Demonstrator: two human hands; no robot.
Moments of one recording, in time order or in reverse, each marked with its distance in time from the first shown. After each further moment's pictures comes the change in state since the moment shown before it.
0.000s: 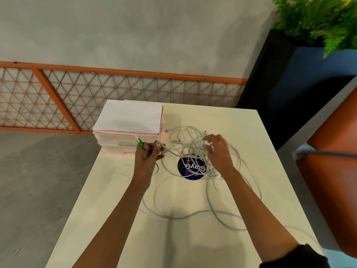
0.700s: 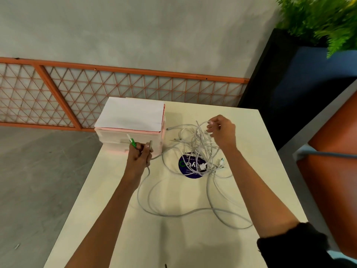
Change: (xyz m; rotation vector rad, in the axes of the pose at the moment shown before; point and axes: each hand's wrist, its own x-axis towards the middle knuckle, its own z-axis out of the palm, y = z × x) left_hand 0.000 0.004 -0.028 0.095 -0.032 -0.020; right_hand 0.047 -0.026 -0.021 0.403 0.162 0.133
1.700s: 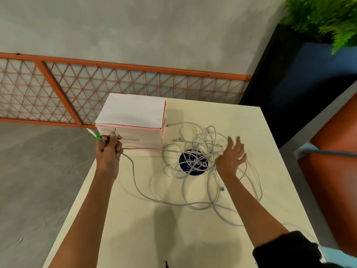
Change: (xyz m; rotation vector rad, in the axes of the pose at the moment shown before) left_hand 0.023 0.016 -0.055 -0.327 0.250 0.021; right_hand -0.059 0.085 0.010 -0.587 0.092 0.173
